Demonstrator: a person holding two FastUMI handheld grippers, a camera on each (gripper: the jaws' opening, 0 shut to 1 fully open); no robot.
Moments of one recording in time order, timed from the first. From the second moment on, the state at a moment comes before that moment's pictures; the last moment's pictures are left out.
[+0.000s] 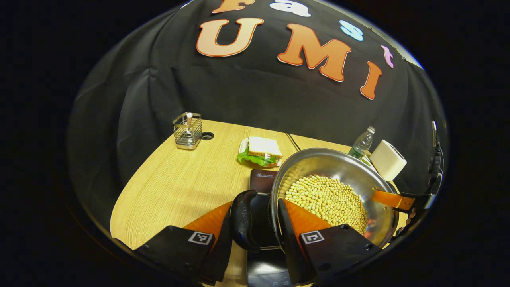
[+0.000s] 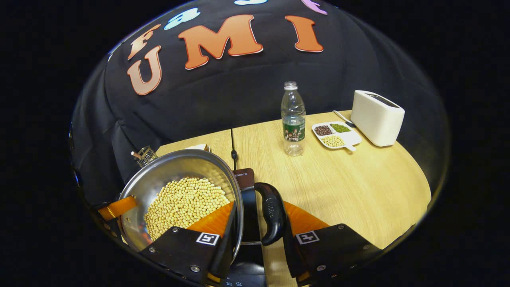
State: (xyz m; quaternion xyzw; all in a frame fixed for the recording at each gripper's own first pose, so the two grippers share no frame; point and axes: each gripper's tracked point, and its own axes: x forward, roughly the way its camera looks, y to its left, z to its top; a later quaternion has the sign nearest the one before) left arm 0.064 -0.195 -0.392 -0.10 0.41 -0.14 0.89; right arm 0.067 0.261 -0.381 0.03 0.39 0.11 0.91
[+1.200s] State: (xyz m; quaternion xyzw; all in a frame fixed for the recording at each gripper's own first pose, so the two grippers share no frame) left arm 0.109 -0.082 -0.103 -0.06 0.14 -0.06 0.99; right arm 0.079 0.162 -0.145 0.00 0.18 0.09 0.98
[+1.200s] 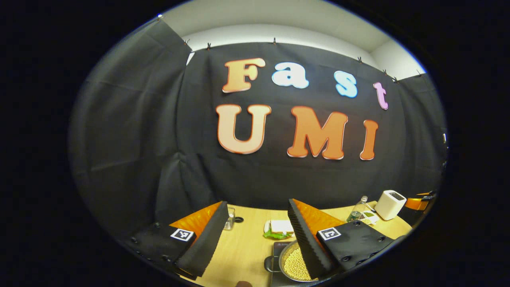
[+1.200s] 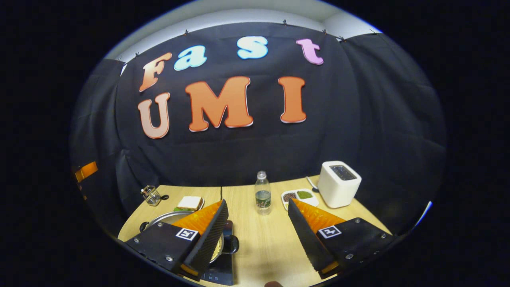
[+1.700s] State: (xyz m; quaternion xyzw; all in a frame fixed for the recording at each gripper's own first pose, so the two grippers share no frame) left arm 0.047 0.029 0.038 -0.03 0.06 0.02 1.00; right arm 0.034 0.086 -0.018 -0.02 0.09 0.07 0.99
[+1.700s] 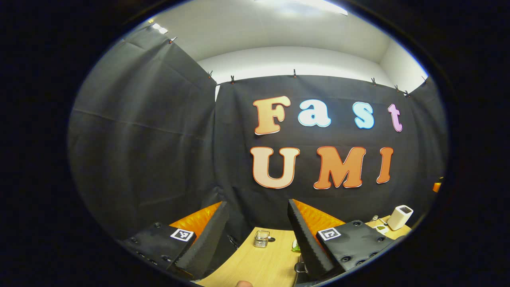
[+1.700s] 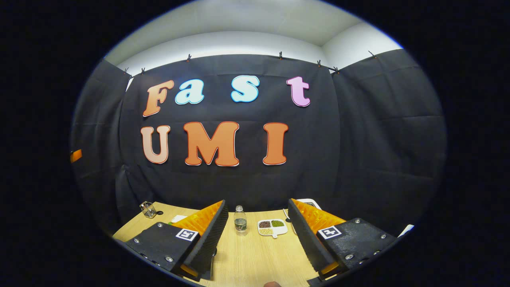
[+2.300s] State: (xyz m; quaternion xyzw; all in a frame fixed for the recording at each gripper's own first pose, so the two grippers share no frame) left arm 0.032 0.001 0.057 -0.03 0.04 -0.01 1.00; right arm 0.021 0.060 -0.011 -0.02 0.08 0.05 1.00
